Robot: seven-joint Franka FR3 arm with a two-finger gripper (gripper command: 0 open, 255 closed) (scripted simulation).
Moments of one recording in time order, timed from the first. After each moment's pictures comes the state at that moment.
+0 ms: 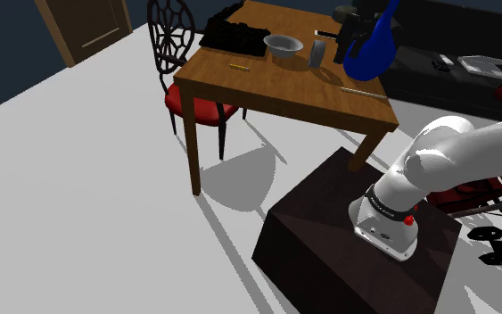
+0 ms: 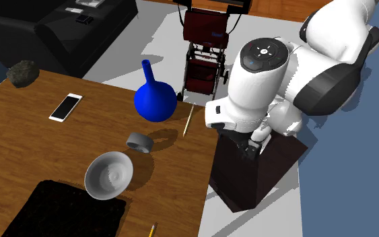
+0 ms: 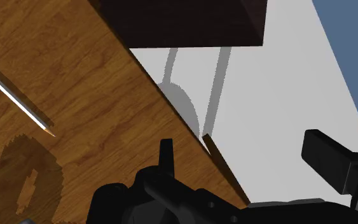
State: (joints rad) arm 0.02 -0.78 -0.02 -2.34 0.06 1.53 -0.03
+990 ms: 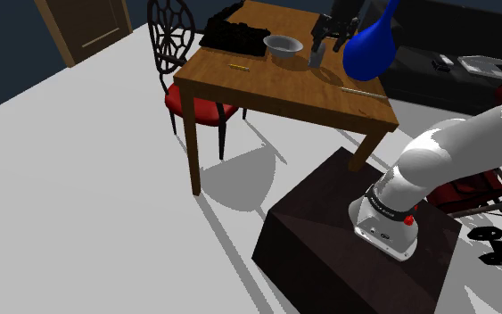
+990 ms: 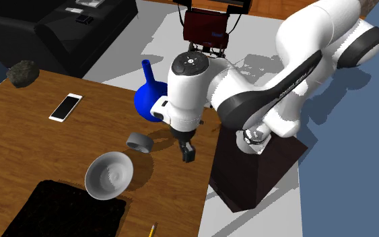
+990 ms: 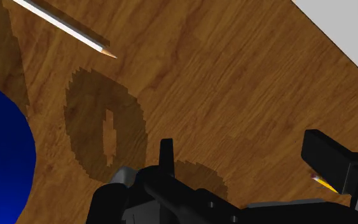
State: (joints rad) arm -0.13 -0.52 -0.10 -2.31 0.00 1.92 0.10
